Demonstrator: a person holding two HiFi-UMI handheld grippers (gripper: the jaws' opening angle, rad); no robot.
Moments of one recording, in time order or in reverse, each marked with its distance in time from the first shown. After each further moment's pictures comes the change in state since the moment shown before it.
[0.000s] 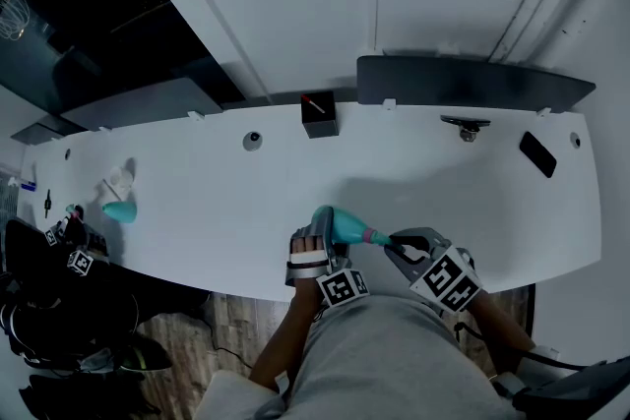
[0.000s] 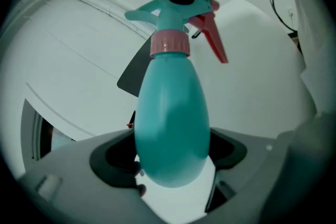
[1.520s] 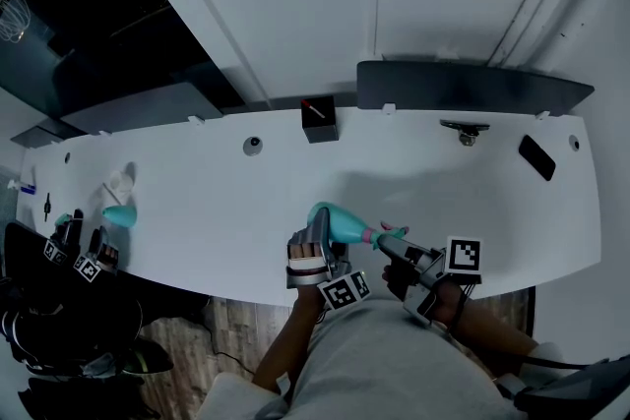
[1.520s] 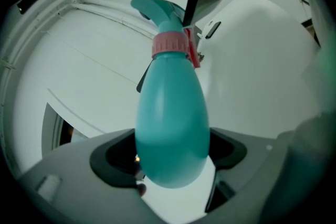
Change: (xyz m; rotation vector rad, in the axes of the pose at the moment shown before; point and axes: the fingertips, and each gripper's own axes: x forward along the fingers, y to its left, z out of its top) left arm -0.008 0.038 0.004 -0.020 -0.021 0.204; right arm 0.002 -0.014 0.012 1.638 -0.397 0.343
